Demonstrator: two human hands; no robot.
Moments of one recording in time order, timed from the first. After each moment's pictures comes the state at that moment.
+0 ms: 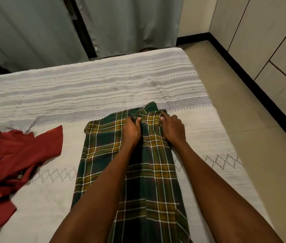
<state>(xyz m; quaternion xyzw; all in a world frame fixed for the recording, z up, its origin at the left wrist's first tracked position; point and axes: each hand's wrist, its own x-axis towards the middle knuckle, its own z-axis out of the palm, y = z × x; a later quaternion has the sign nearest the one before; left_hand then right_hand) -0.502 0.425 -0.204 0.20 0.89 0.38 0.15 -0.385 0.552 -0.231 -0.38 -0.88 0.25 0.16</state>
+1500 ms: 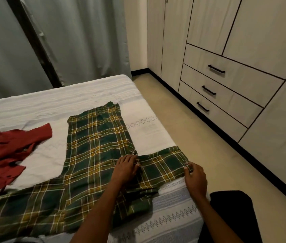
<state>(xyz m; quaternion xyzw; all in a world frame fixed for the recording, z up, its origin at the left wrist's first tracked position) -0.146 0.160 -0.148 0.58 0.80 0.08 0.14 0.136 0.271 -0.207 -0.63 -0.67 0.27 0.28</state>
